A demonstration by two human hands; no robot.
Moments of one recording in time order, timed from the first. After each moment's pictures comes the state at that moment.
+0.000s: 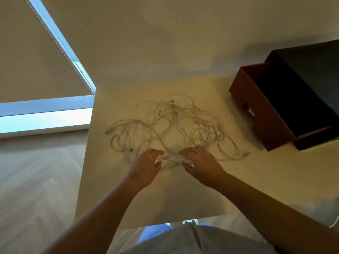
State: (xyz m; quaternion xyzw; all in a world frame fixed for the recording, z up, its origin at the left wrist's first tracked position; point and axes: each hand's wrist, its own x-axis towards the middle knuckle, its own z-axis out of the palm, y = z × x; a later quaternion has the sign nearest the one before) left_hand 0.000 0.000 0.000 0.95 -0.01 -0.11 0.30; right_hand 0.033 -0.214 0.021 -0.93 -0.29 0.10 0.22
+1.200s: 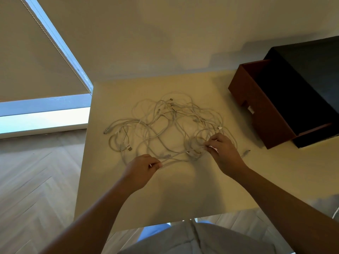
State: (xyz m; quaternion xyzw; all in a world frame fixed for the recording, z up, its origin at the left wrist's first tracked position) left_hand -0.006 0.016 -0.010 0.93 0.00 -0.13 0.35; right_hand 0.058 -0.266 0.015 -0.94 -0.18 0.01 0.28
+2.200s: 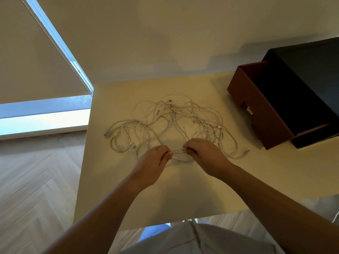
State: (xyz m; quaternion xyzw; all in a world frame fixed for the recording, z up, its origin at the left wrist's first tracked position) left_hand 0.003 -0.017 0.028 0.92 -0.06 -0.08 0.39; right_hand 0.051 -0.219 0.052 -0.91 -0.28 0.09 0.30
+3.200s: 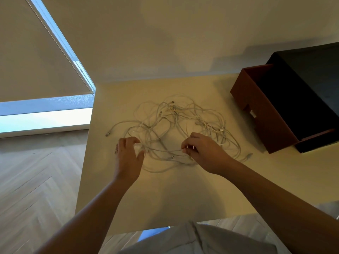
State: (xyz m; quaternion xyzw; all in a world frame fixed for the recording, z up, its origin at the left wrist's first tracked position) left_hand 0.008 0.034 -0.004 0.94 0.14 0.10 0.31; right_hand 0.062 -0.204 0.074 -0.91 -0.27 0.14 0.28
